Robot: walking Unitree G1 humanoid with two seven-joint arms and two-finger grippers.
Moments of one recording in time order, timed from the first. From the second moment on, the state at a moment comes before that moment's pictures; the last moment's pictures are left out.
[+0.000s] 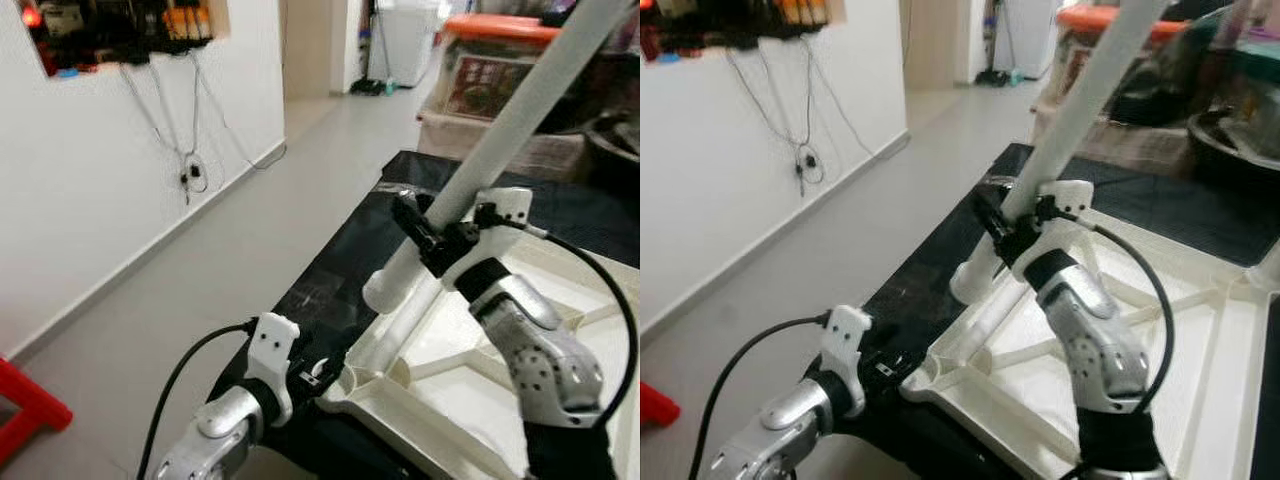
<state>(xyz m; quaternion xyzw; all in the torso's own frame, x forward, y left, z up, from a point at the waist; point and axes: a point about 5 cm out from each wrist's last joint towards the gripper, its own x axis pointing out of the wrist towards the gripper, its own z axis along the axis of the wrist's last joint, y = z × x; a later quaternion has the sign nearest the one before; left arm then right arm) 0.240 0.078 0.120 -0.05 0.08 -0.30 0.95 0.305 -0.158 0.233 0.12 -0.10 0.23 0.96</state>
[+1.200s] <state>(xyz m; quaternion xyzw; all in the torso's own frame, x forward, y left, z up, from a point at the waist) 0.242 0.081 0.120 -0.04 0.07 -0.28 0.96 0.305 -0.162 0.231 0.10 -0.10 0.21 0.97</state>
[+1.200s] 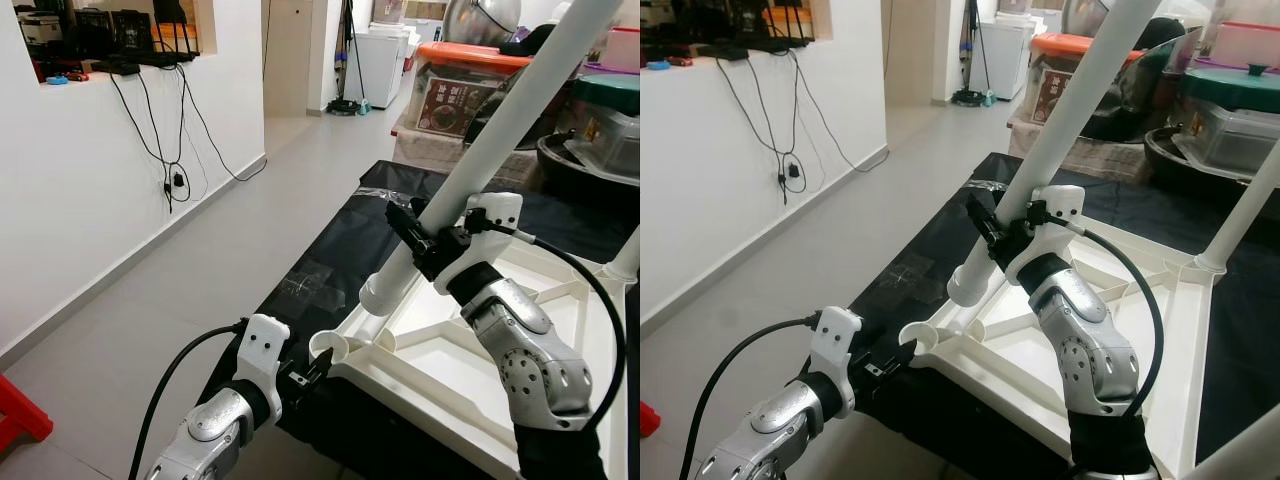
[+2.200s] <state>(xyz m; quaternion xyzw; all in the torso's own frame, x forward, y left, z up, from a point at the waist) 0.243 0.080 0.124 -0.05 0.06 -0.28 0.96 0.306 -0.161 0.227 0.10 -0.10 0.21 0.97</state>
